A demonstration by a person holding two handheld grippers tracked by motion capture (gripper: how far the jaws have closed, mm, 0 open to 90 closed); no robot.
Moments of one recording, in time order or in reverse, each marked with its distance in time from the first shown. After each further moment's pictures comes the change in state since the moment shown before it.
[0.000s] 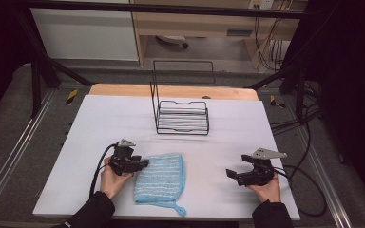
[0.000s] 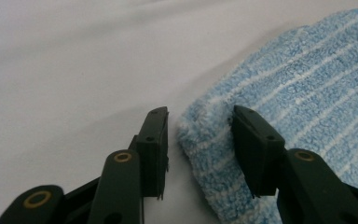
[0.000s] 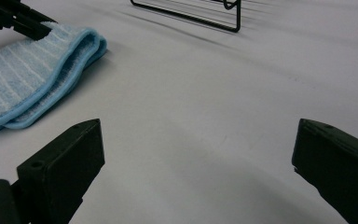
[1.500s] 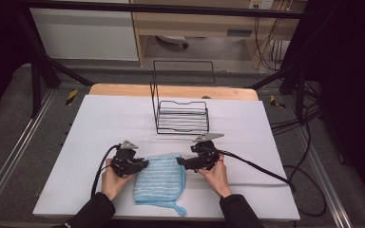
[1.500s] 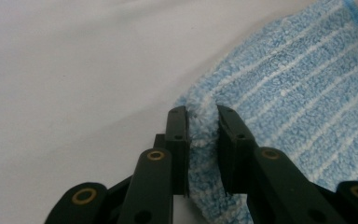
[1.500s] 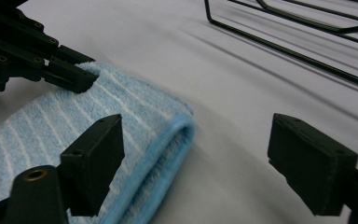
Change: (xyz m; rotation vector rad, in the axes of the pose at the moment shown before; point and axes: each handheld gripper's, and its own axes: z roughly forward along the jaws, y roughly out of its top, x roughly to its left) left arm -0.006 -0.001 0.001 0.005 -0.012 0.053; right arm 0.087 0.073 0.125 0.126 0.082 -0.016
